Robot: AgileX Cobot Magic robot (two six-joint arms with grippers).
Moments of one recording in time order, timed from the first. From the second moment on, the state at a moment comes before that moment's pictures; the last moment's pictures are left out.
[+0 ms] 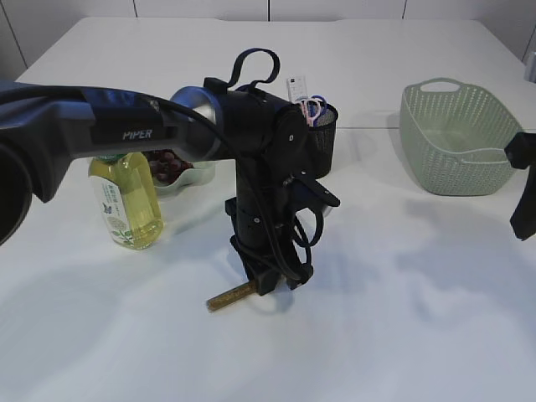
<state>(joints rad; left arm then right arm) -0.72 2.40 -1.88 0.00 1.17 0.22 0.03 1.42 -1.12 0.21 1.23 0.00</state>
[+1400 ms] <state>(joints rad) -0.72 2.12 -1.72 -0.08 1.04 -0.01 0.03 1.42 -1.12 0.21 1.23 0.00</state>
